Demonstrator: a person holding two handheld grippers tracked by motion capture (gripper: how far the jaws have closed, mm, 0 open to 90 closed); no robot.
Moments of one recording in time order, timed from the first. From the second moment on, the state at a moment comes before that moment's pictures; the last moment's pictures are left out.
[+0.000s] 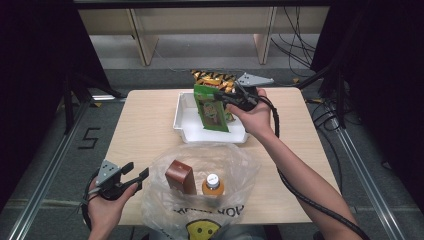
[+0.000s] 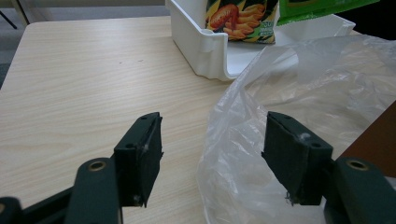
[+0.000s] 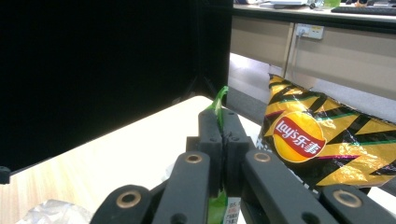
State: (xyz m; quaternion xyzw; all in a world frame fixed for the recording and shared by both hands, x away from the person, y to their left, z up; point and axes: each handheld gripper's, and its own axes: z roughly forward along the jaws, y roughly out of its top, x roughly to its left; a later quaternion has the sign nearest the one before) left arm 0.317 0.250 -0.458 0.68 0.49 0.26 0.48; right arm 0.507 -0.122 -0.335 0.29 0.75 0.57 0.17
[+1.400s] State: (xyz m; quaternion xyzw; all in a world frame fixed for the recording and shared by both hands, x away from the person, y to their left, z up) left arm 0.318 0.250 -0.460 0.68 0.50 0.25 0.48; right arm 0.541 -0.111 -0.365 0.32 0.75 0.55 0.18
